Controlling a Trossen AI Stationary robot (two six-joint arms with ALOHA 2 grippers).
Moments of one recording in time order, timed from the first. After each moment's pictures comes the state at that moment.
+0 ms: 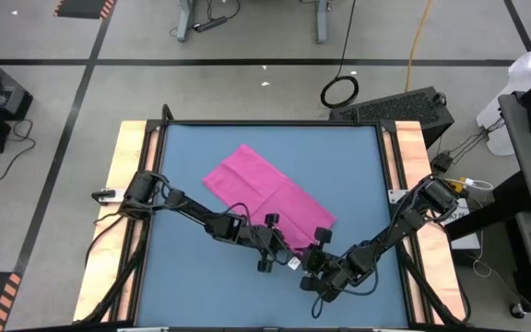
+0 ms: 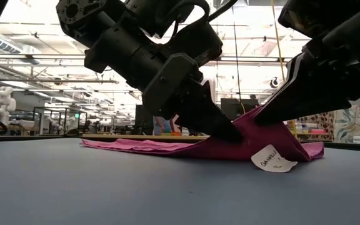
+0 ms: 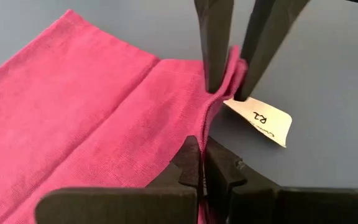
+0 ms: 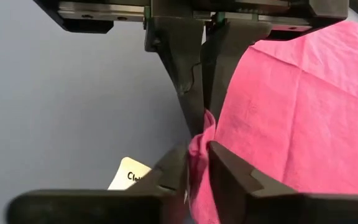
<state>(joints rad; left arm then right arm) -0.27 2.06 1.10 0.36 -0.11 0.00 0.69 1.84 0.92 -0.08 0.83 0.67</state>
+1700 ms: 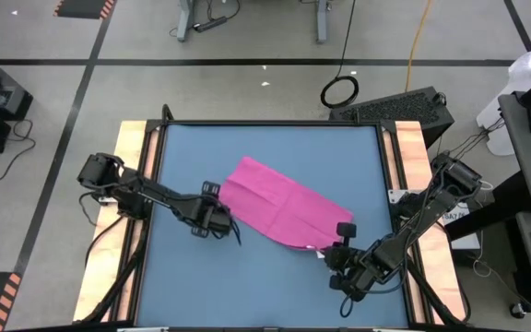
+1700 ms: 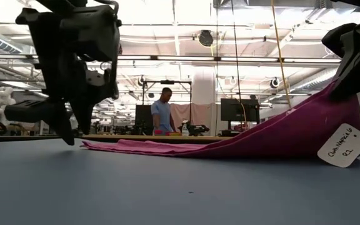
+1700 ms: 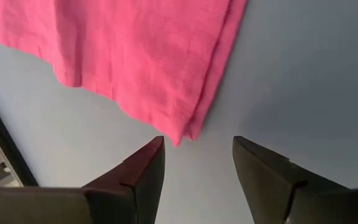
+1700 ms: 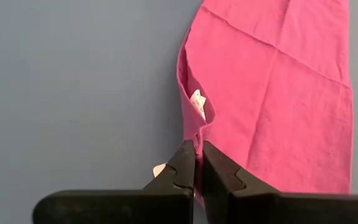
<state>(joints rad) -0.23 1.64 0.86 -0.82 -0.46 0.03 0.79 1.58 0.92 -0.61 0.68 0.80</state>
